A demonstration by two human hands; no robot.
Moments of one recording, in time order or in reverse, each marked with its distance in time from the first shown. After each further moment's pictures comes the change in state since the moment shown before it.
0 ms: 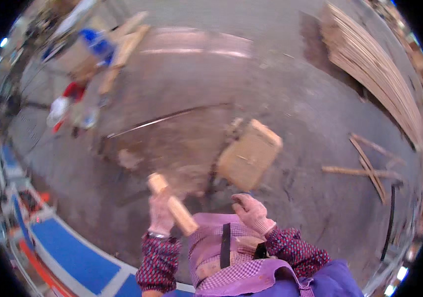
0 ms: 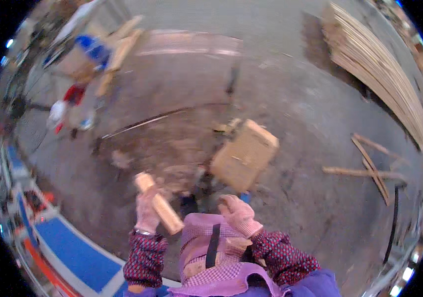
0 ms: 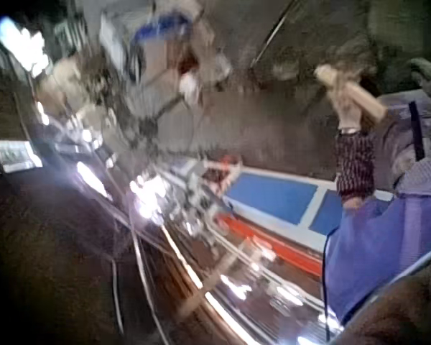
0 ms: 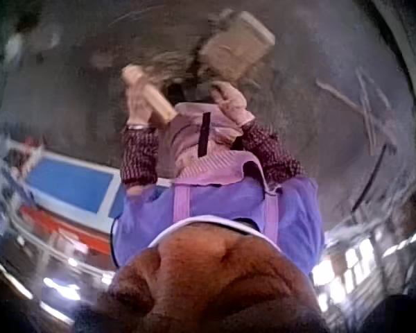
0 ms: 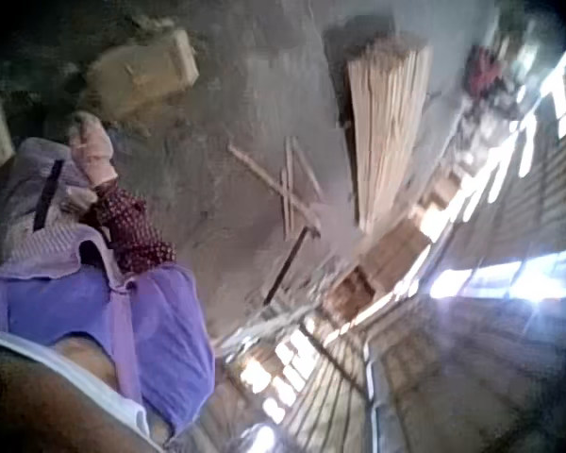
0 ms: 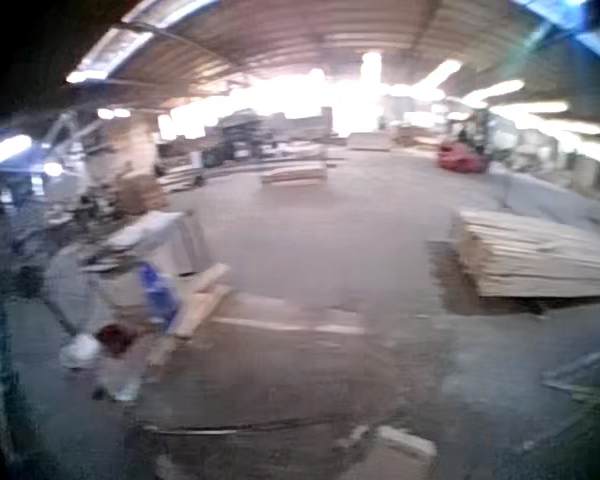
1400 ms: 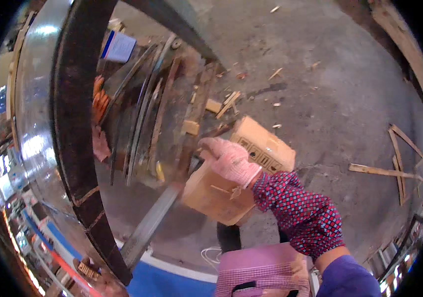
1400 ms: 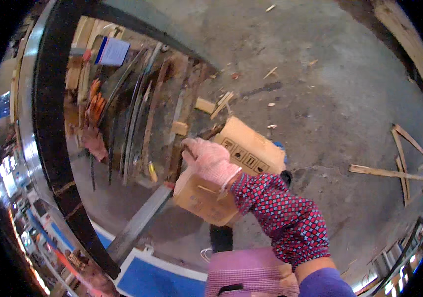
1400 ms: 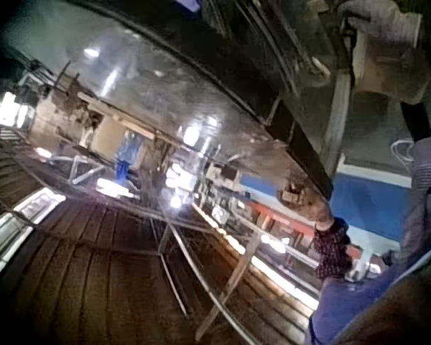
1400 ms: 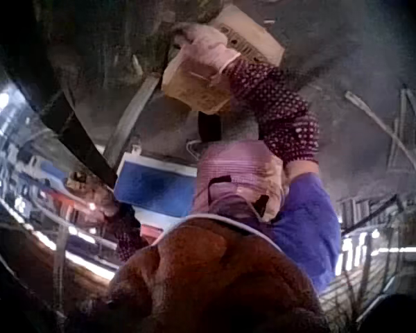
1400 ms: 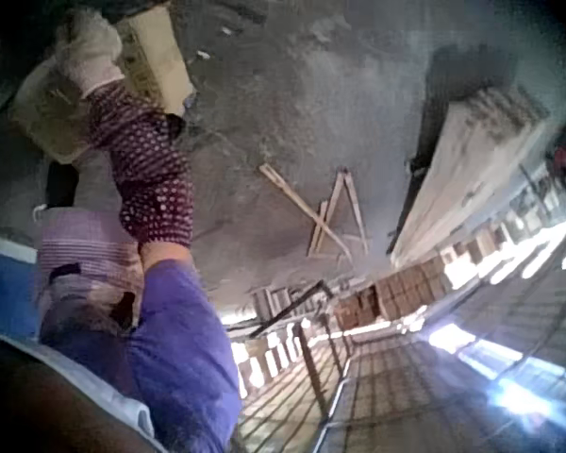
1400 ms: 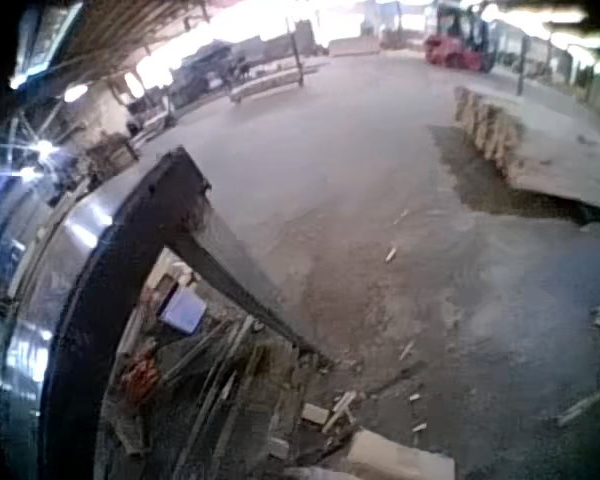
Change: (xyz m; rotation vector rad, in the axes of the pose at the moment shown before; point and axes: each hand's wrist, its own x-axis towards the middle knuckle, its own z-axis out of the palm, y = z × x) left_hand 0.042 -0.040 0.095 1.749 0.520 0.666; right_hand 0.377 0.218 0.005 0.112 -0.211 -0.175
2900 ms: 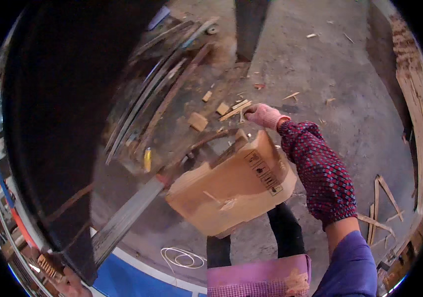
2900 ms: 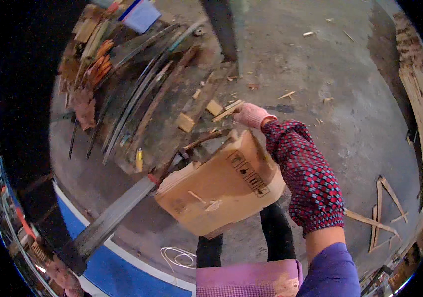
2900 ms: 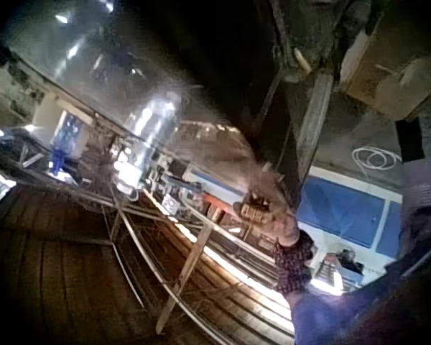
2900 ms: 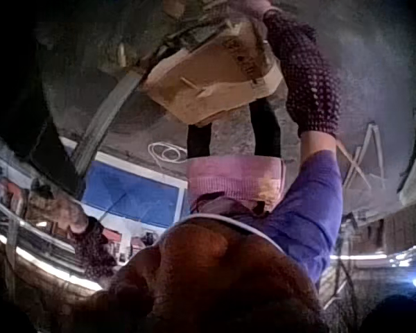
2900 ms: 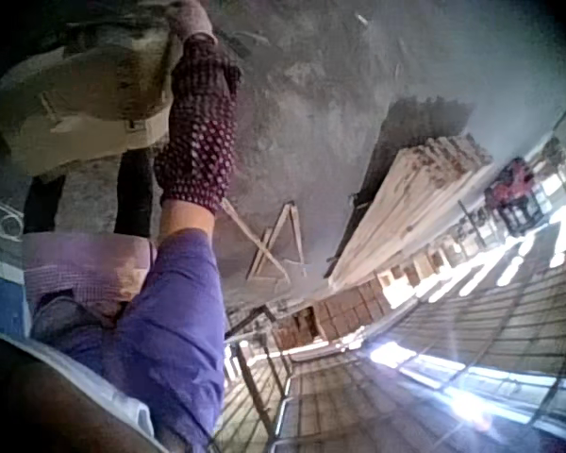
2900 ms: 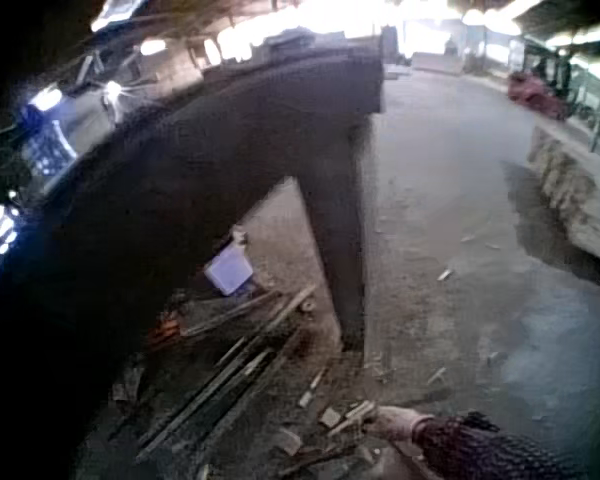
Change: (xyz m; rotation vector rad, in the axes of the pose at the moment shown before) left_hand -0.021 -0.020 0.006 -0.021 0.216 -0.295; right_hand 0.152 0.158 -0.052 -0.442 -0.460 0.117
